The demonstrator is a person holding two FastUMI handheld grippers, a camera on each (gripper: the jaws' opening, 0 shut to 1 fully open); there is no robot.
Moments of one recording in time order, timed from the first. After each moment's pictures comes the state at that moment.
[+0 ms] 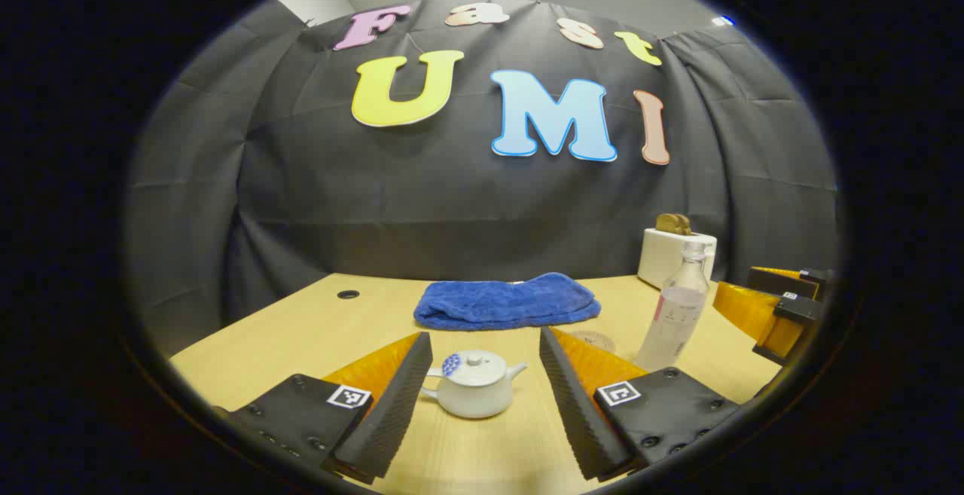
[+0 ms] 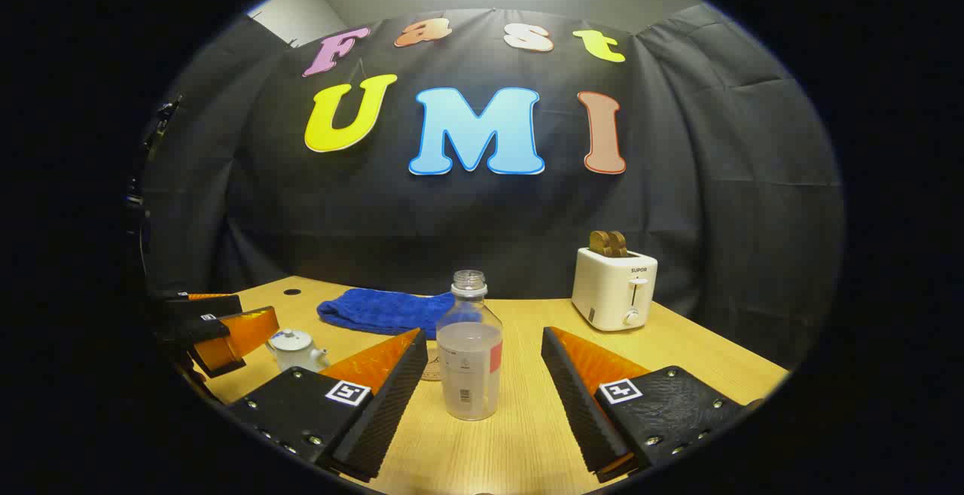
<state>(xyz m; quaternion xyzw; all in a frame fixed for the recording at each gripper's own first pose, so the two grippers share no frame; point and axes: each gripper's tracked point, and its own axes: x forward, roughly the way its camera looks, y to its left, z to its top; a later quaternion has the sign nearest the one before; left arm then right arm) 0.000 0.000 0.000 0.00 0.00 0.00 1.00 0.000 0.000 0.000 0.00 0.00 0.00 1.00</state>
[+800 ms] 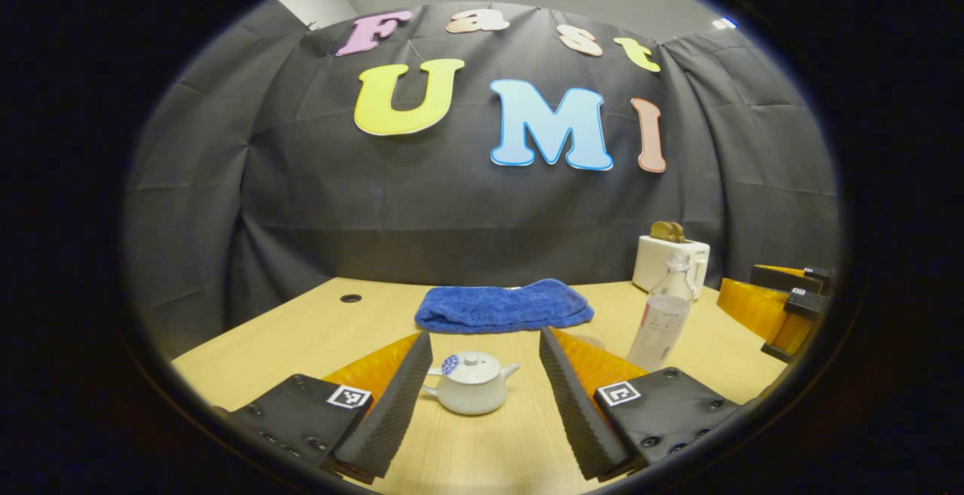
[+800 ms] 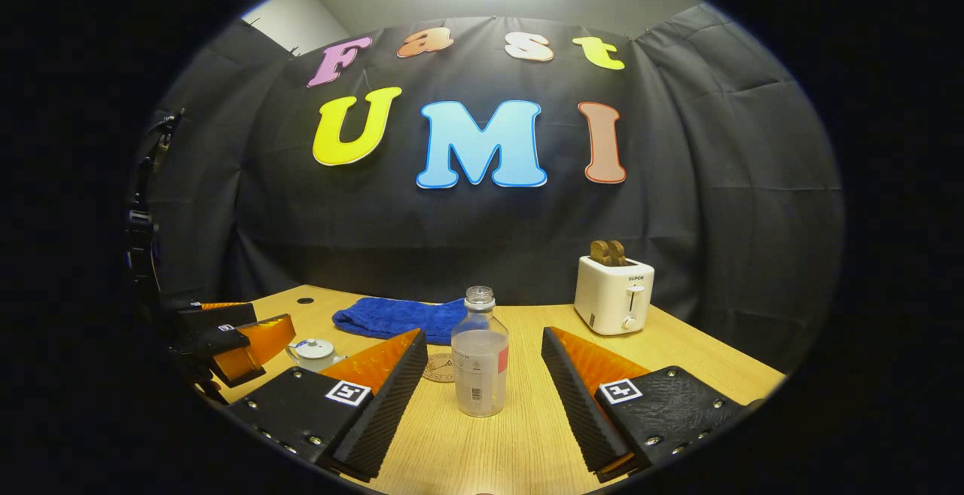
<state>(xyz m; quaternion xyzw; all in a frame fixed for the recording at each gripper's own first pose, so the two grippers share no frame) -0.011 -0.003 0.009 0.00 -0.01 0.00 1.00 -0.022 0.003 0.015 0.00 -0.01 0.01 1.00</state>
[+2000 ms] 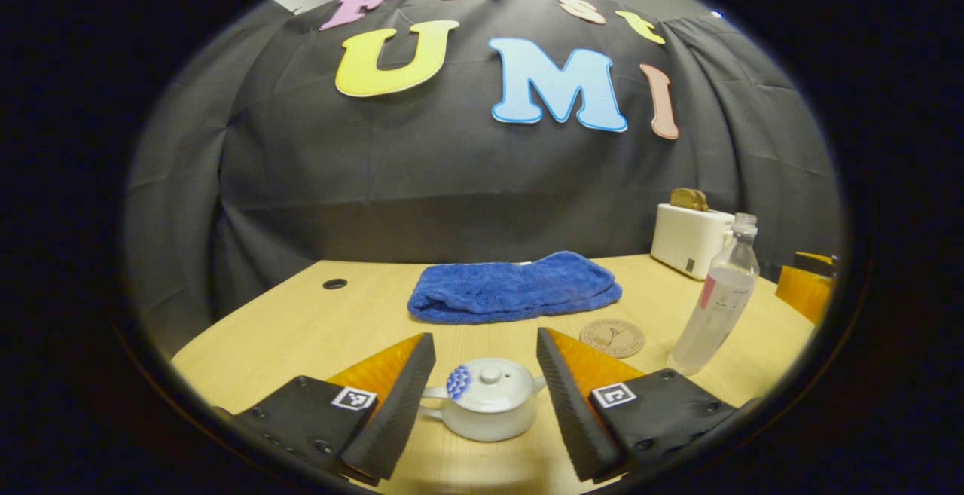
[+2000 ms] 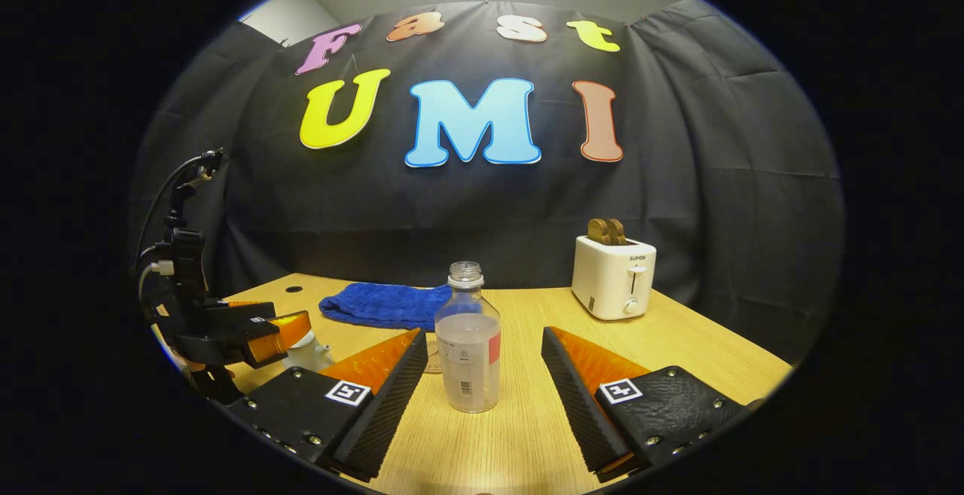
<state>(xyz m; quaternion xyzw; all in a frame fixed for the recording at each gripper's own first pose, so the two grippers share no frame) 0.076 0.015 -0.033 0.02 0.05 -0.01 1.00 0.003 -0.008 -0.013 0.01 0.03 0.00 1.00</state>
